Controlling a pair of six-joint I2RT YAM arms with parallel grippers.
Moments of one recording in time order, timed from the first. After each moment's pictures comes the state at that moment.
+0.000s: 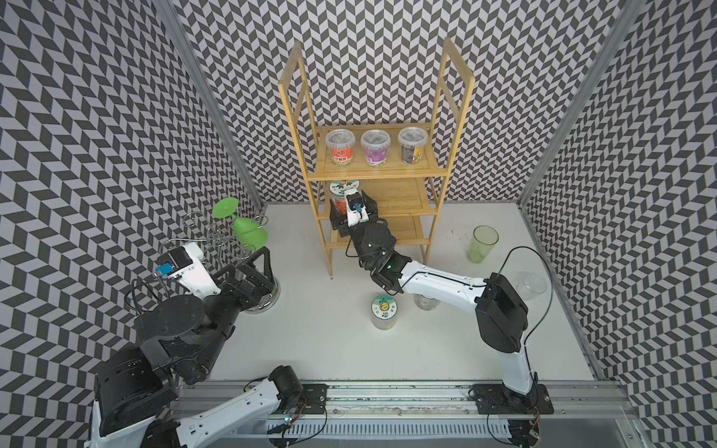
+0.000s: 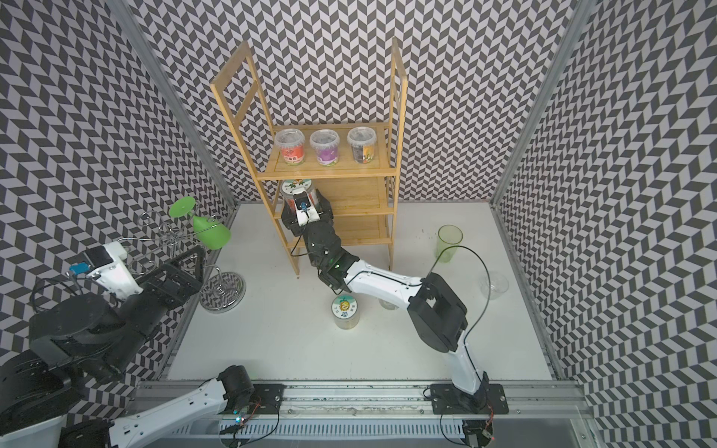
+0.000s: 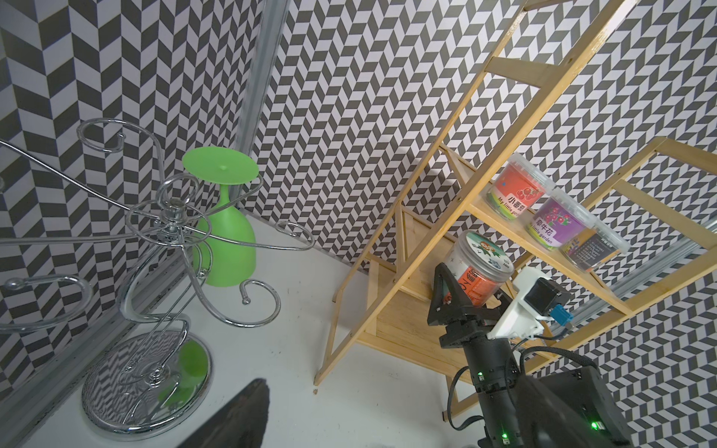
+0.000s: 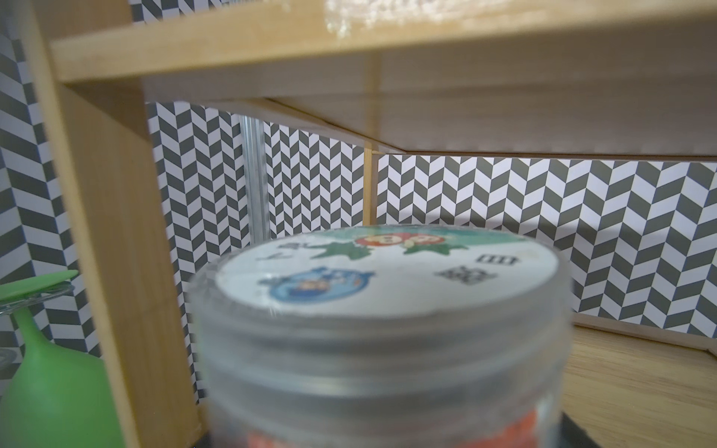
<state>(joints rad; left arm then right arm) -0.90 0.62 1.50 -1.10 -0.82 -0.73 0.97 2.04 1.67 0.66 0.57 -0.19</state>
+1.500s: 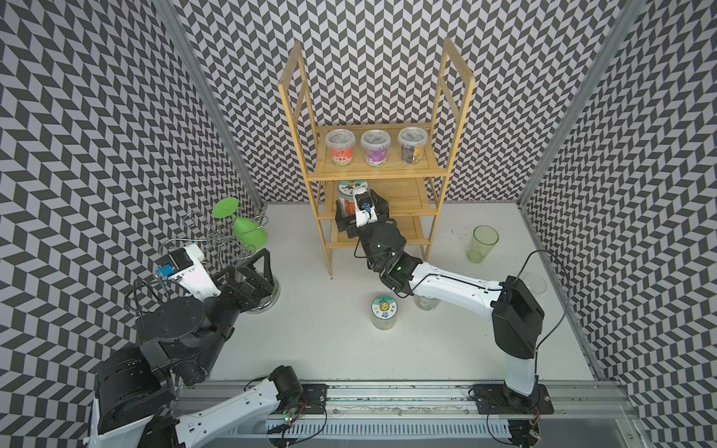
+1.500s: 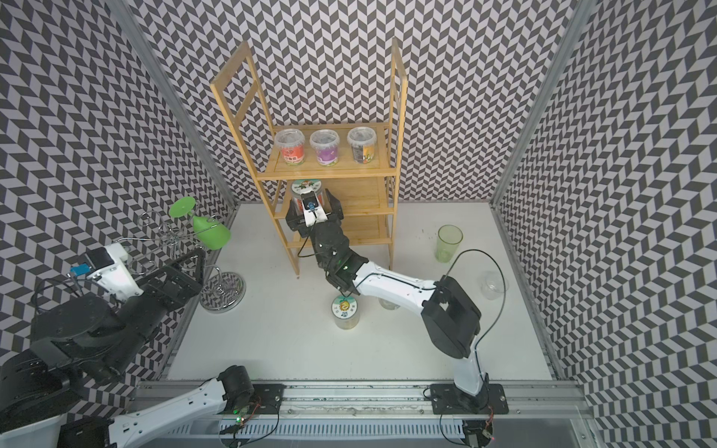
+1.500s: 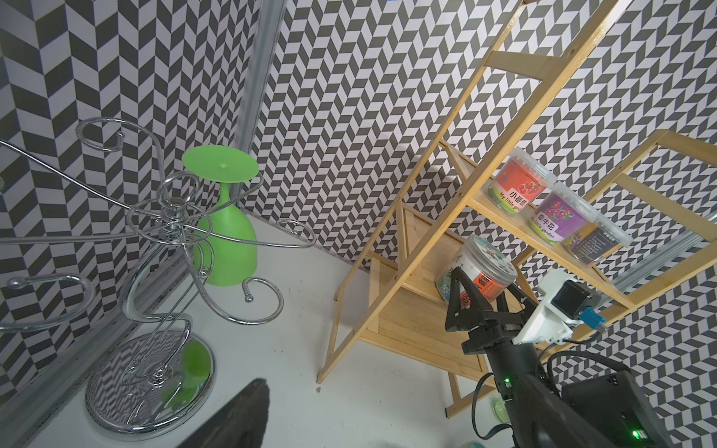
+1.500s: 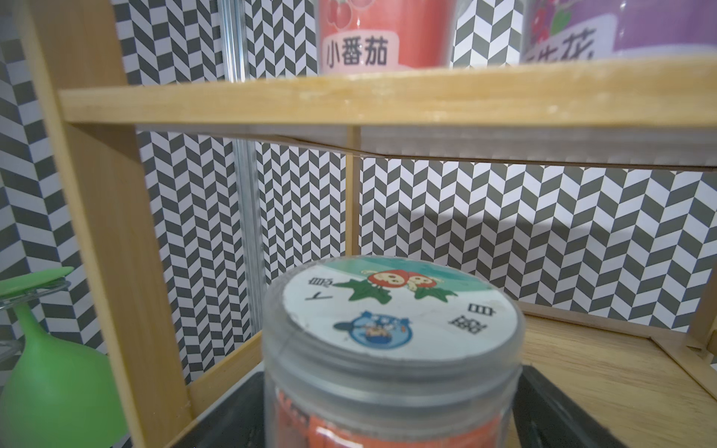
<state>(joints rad) -0.94 0.61 1.49 -1.12 -0.86 -0.73 0.97 1.93 1.57 0.62 0.59 -0.20</state>
